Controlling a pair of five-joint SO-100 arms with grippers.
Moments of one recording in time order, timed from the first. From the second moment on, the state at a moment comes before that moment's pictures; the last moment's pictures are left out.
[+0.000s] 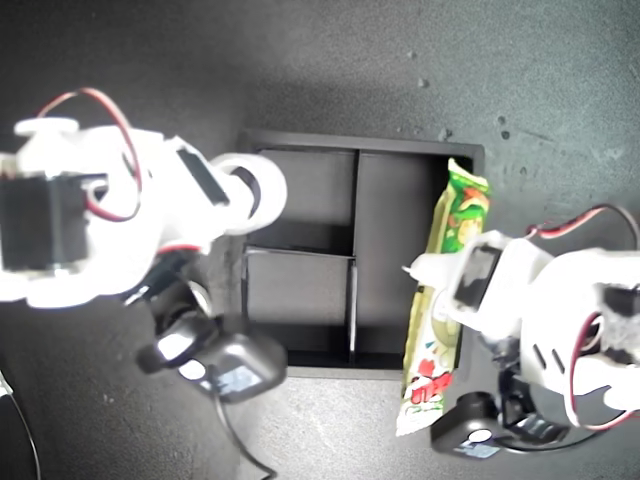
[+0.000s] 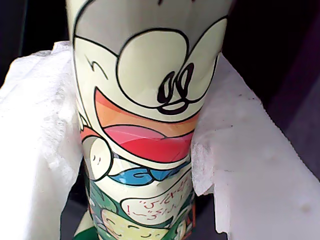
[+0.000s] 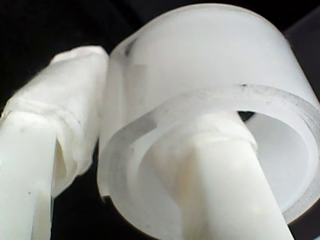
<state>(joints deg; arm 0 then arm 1) -2.8 85.3 71.4 81.2 -39.4 -7.5 49.3 28.3 87.1 34.5</state>
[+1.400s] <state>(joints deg) 0.3 38.9 17.1 104.0 -41.1 -8.4 48.1 31.4 83.8 34.5</state>
